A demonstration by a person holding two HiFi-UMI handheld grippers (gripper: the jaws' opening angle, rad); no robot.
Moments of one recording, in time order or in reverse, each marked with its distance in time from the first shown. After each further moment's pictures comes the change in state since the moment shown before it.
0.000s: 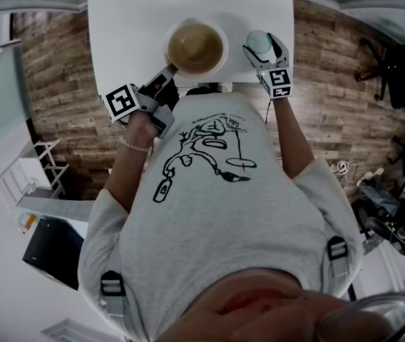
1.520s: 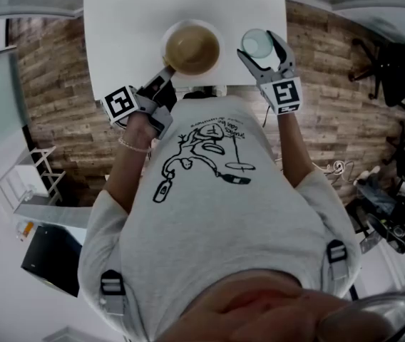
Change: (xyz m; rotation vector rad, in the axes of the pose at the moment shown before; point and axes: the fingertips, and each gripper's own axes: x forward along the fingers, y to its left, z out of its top) left arm -0.001 -0.001 -0.001 0.002 0.001 -0.017; right arm -0.051 0.033 0.133 -0.119 -0.080 0.050
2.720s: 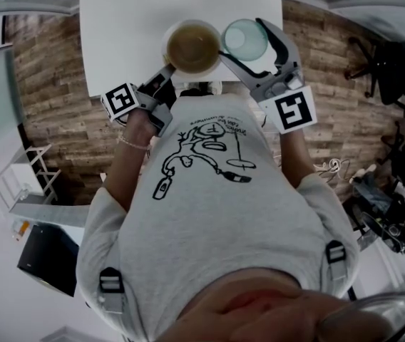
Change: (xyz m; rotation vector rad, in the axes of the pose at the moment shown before) left arm 0.002 0.009 -0.006 -0.020 0.007 0.015; right arm -0.018 0.043 0.156 -0.058 -0.189 0.133
